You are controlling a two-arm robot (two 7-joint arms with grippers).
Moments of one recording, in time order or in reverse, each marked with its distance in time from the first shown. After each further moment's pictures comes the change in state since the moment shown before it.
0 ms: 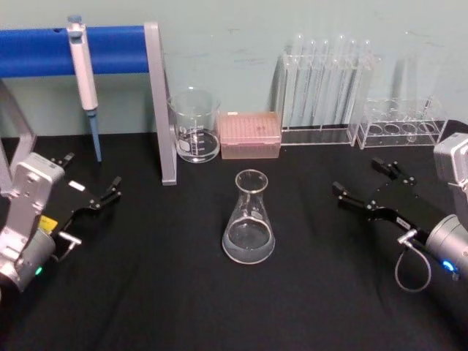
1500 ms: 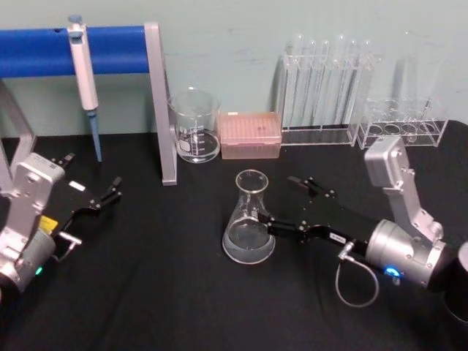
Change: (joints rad) left arm 0.000 0.000 0.000 0.000 0.000 0.000 0.000; right arm 0.082 -0.107 -0.084 0.012 0.000 0.081 0.260
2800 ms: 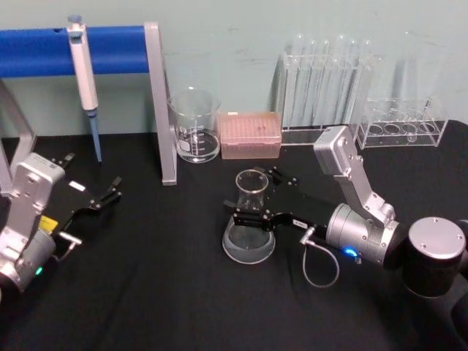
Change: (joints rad) left arm 0.000 0.000 0.000 0.000 0.000 0.000 0.000; right arm 0.147 -0.123 -0.074 0.176 -0.098 -0.034 0.035
